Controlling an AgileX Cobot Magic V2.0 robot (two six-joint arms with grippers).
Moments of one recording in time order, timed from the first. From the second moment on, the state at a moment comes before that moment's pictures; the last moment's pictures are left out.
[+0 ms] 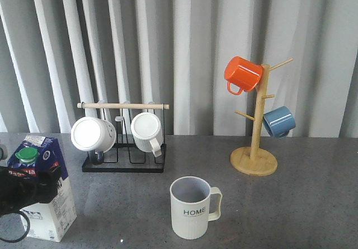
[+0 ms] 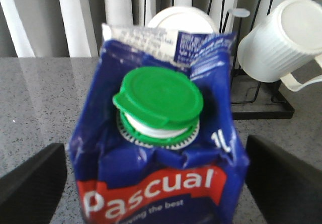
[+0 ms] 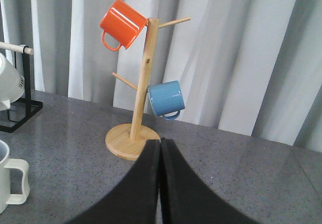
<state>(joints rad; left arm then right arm) -0.03 1.50 -0.79 0.13 -0.37 -0.17 0.06 0.76 -0.68 -0.27 0.09 0.09</state>
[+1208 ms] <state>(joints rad) -0.19 1.37 -0.79 -0.49 -0.45 0.21 0.06 0.76 -0.68 -0.27 0.09 0.09</state>
